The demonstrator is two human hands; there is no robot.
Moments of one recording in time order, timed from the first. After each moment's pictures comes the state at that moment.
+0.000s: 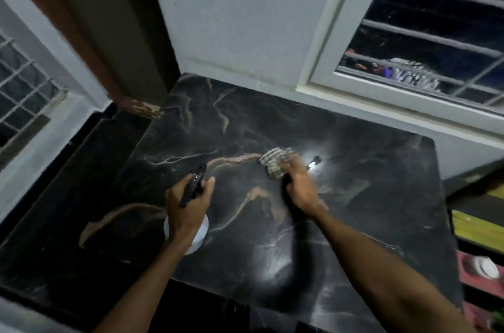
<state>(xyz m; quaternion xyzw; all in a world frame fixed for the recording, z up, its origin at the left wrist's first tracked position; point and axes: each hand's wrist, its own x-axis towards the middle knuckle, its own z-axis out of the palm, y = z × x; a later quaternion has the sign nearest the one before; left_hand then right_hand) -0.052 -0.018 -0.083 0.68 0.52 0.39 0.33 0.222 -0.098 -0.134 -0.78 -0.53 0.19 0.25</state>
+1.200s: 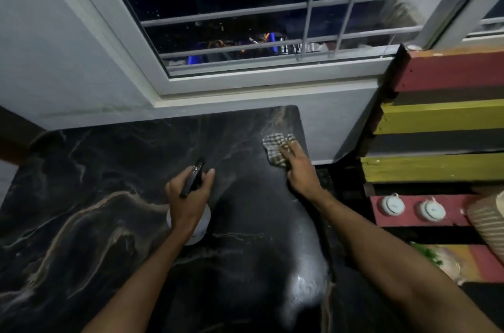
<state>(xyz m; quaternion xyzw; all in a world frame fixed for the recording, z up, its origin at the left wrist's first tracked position) 0.299 -0.169 -0.075 0.80 0.37 0.33 0.34 0.536 -0.326 -0.147 -0.85 -0.40 0.16 0.30</state>
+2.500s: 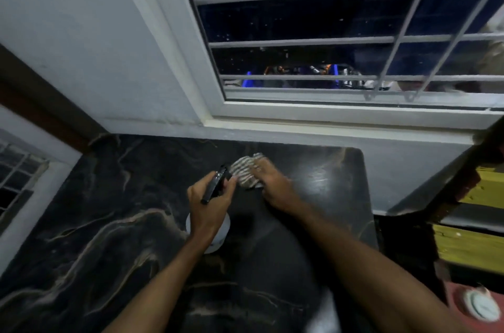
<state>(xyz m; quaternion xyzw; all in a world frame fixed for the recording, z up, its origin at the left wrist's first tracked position) 0.320 -0.086 -0.080 0.77 0.40 0.39 0.29 0.501 -0.141 -0.161 -0.70 -0.61 0.22 0.31</state>
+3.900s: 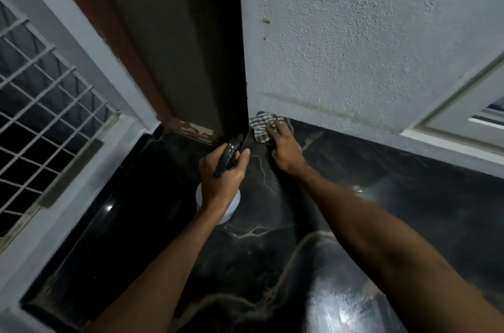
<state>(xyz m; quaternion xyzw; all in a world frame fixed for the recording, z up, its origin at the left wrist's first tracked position) -0.082 0.268 -0.070 0.71 0.48 0.42 0.29 0.117 0.285 -0.149 -0.75 -0.61 0.17 0.20</state>
